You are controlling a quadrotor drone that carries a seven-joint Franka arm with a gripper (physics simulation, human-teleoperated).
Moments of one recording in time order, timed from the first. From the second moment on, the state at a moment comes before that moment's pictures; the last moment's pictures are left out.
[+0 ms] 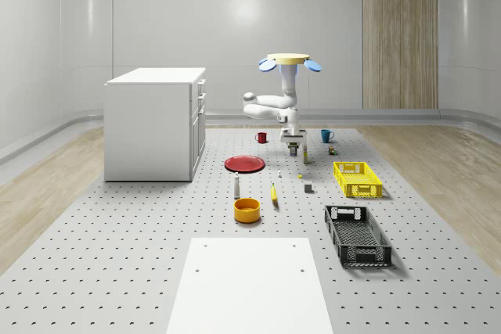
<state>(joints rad) -1.17 -1.51 1.38 -2.87 -1.78 1.56 1.70</state>
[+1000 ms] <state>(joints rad) -1.17 -1.53 1.38 -2.87 -1.77 1.58 1.70</state>
